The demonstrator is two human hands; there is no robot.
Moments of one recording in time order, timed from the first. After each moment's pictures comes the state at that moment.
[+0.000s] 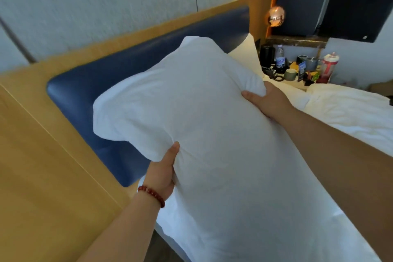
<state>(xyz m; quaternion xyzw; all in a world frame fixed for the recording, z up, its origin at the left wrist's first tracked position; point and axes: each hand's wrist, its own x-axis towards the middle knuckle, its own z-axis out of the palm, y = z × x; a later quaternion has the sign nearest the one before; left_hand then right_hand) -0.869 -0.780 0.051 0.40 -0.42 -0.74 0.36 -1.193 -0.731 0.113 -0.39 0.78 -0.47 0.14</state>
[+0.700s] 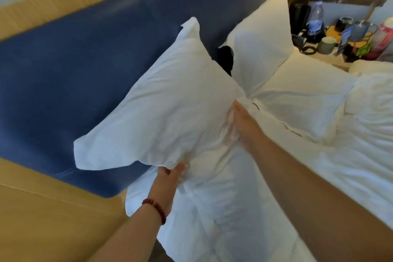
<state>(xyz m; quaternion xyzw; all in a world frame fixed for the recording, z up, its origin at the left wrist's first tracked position) -0.940 -0.901 -0.055 0.58 -0.50 -0.60 0.22 -1.192 -0.902 -0.034 -0.26 0.67 -0.58 0.38</state>
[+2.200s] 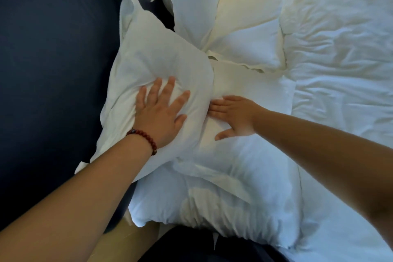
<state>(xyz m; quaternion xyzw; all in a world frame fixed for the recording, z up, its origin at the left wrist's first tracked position) -1.000 -1.048 -0.033 0.11 -0.99 0.09 0.01 -1.171 -0.855 -0.099 -0.64 0.75 0.08 0.12</state>
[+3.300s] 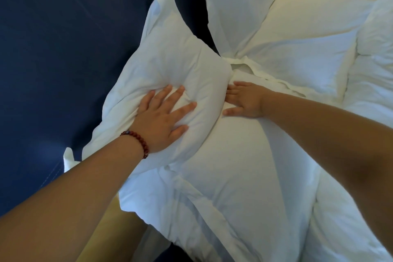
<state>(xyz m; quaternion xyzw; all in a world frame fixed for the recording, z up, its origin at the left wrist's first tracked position) -1.039 -1.048 -0.046 0.19 -0.97 0.09 -0.09 -1.323 -0.942 -0.143 -0.74 0.65 0.05 0.16</state>
